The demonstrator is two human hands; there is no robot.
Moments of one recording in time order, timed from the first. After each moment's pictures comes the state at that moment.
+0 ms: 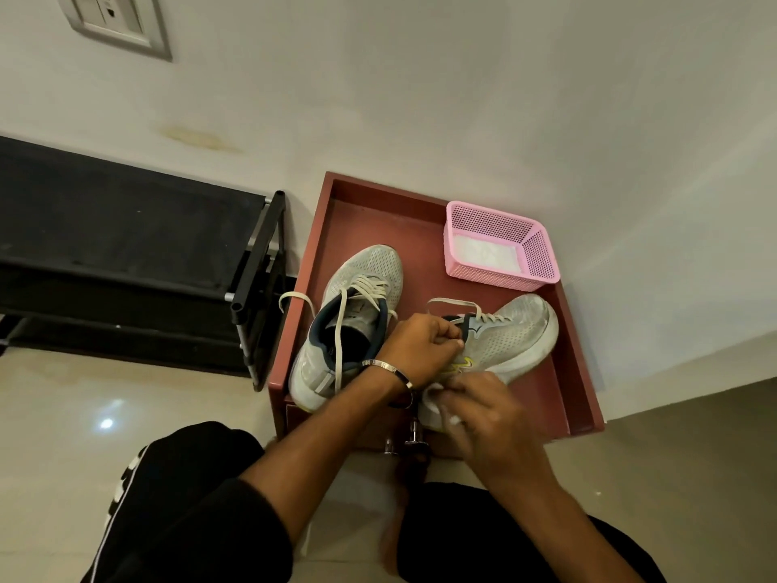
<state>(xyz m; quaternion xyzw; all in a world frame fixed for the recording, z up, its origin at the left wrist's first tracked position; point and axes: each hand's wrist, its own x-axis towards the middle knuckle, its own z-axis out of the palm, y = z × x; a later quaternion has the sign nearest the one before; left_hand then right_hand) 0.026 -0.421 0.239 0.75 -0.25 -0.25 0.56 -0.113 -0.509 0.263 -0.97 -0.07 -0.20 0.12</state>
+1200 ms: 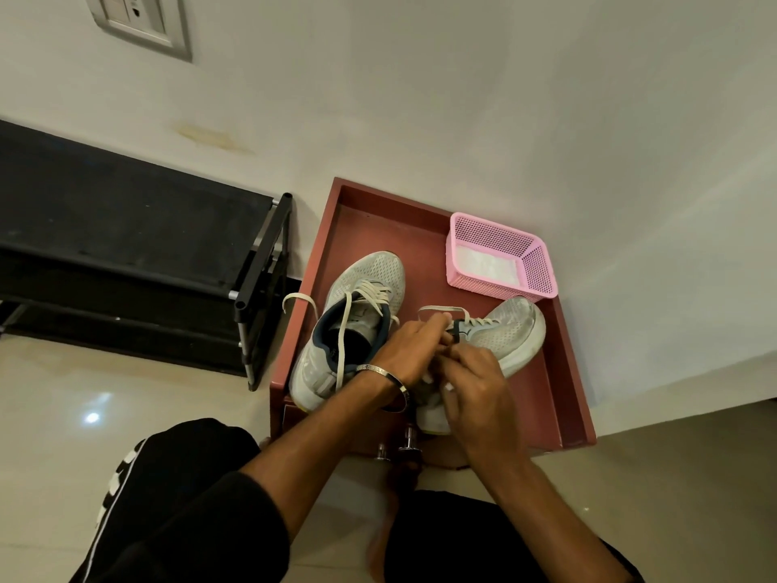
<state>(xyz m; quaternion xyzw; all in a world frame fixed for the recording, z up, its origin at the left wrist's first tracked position) 0.022 -0.411 0.262 0.68 -0.11 -0.35 0.63 -0.081 -0.502 0.271 -0.97 -0.02 -0.20 0.14</state>
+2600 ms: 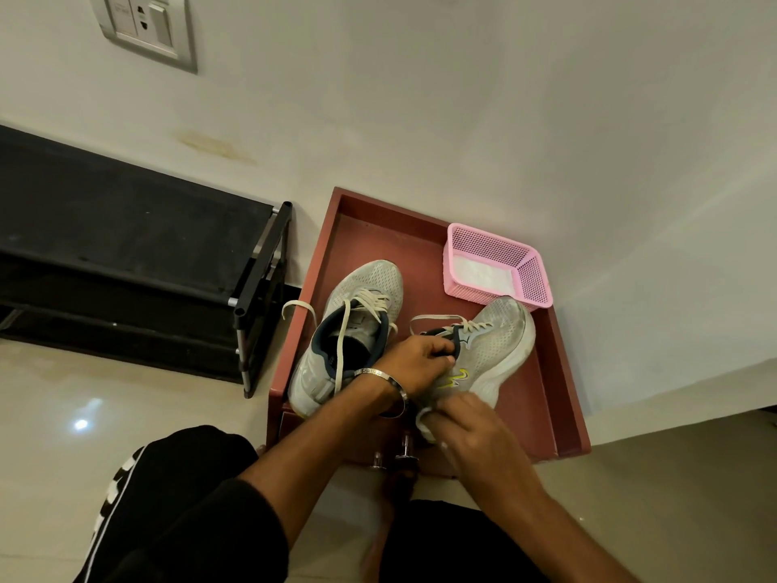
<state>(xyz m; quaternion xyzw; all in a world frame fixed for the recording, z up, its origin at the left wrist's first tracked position) 0.027 -0.417 0.235 0.70 -0.22 -0.33 0.60 -0.113 -0.511 0.264 -0.98 -0.14 -0.13 0.06</state>
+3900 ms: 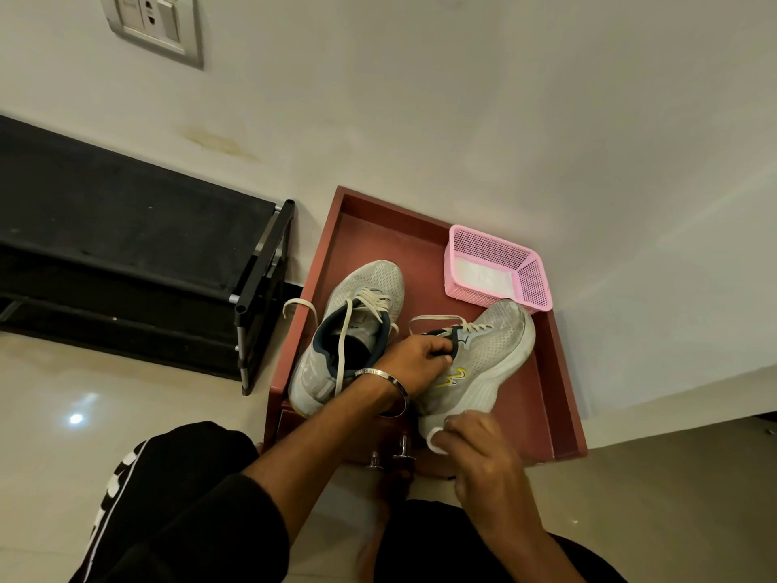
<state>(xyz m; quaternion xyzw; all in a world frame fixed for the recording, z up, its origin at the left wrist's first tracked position) 0.028 -0.419 0.229 0.71 -0.22 -0.32 0.59 -0.138 -0.514 0.253 -0.97 -0.07 -0.20 0.11</state>
